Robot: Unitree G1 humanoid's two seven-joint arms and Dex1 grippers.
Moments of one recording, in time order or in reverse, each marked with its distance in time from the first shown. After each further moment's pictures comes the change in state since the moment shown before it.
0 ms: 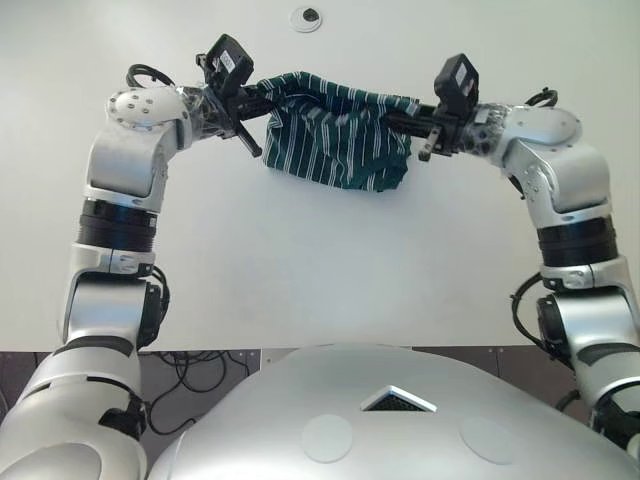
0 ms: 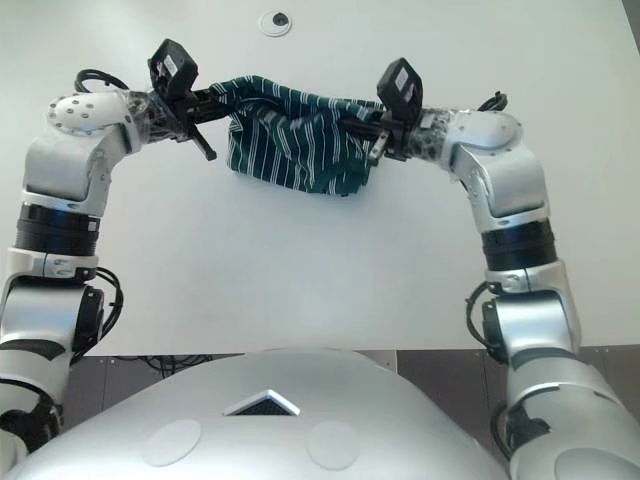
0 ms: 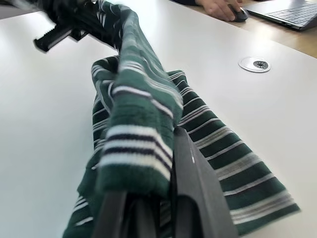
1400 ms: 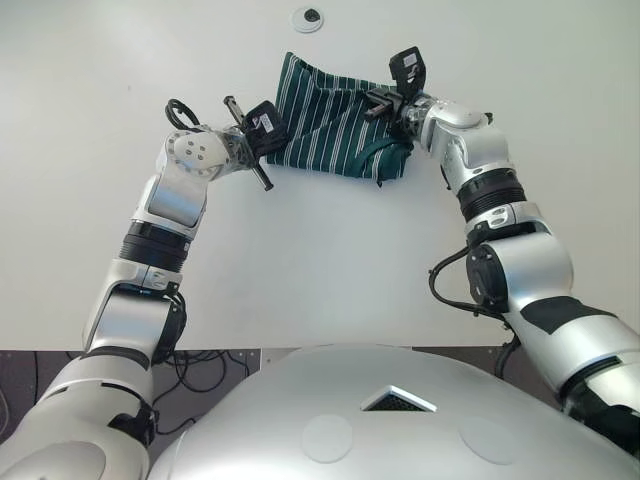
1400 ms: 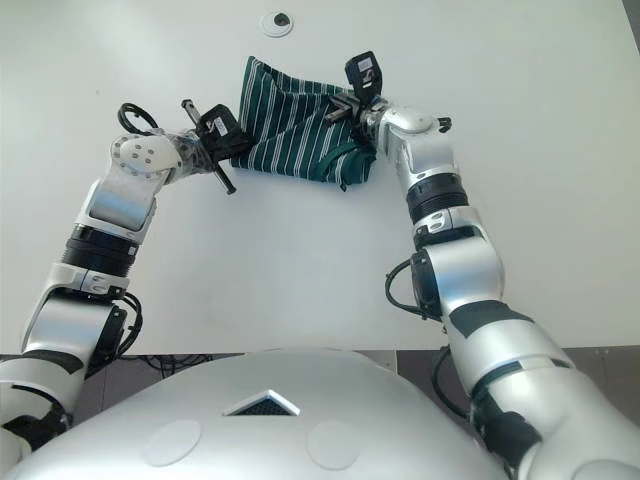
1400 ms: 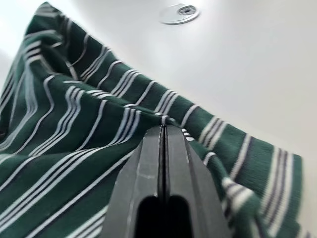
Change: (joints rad) left arm 0.117 -0.052 -0.123 0.028 0.314 -0.185 0.093; right arm -0.281 0.342 -0.149 0.747 -0.157 -0.175 -0.392
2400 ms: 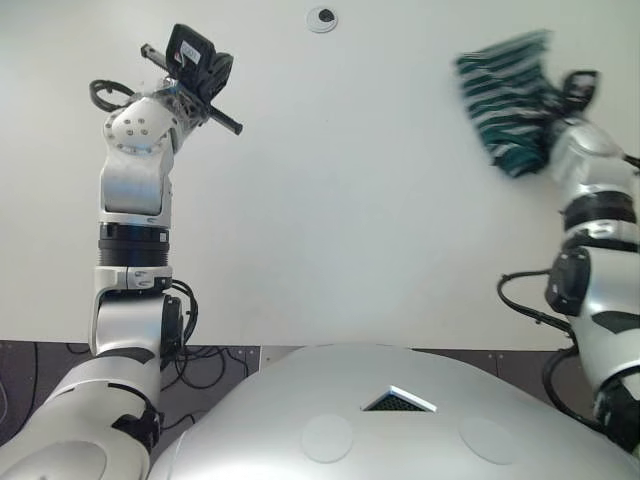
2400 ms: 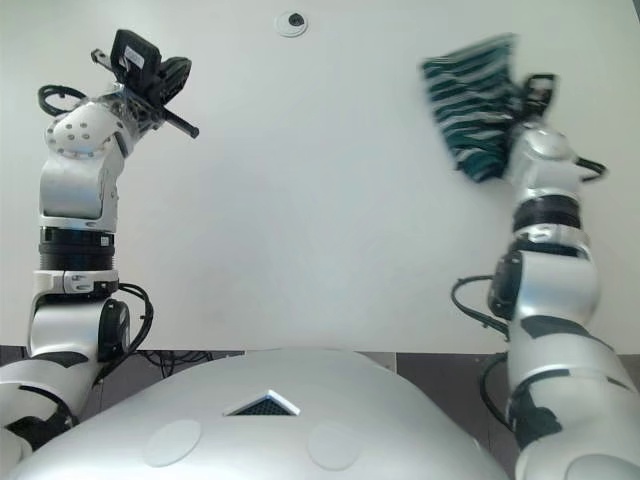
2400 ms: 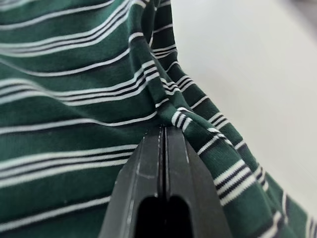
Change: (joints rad) left arm 0.062 -0.042 0.330 -0.127 -0.139 0.061 0.221; right arm 0.188 -0.456 -0.268 0.131 -0.065 -0.128 -0.391
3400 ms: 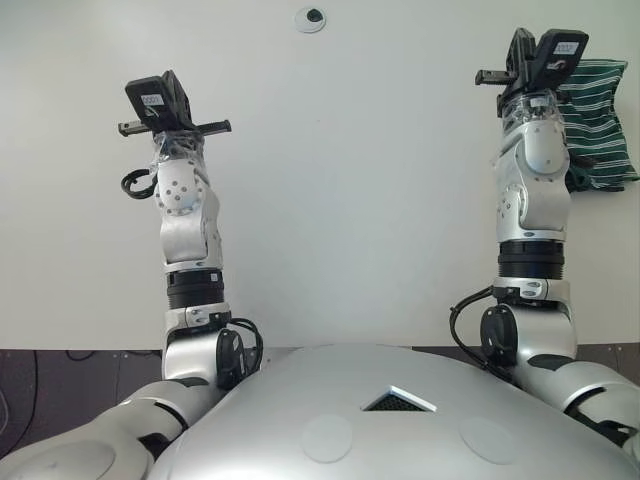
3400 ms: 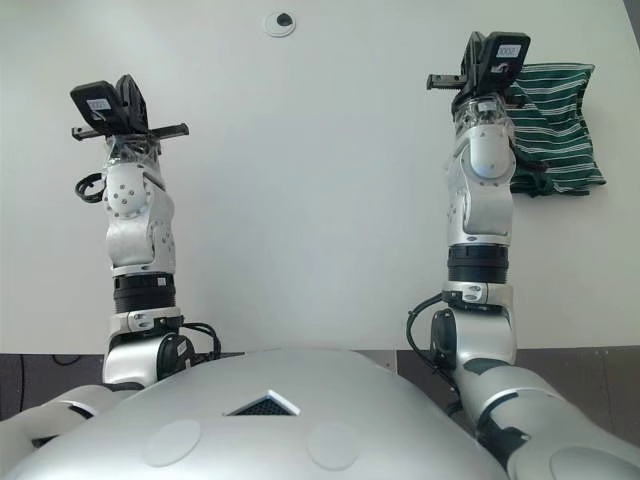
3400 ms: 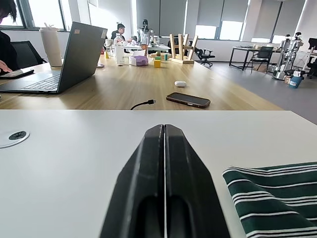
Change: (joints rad) left arm 0.131 -0.357 0.188 -0.005 -0.021 -0.309 0.572; right arm 0.220 0.374 0.088 -0.790 0.022 -0.091 -0.077
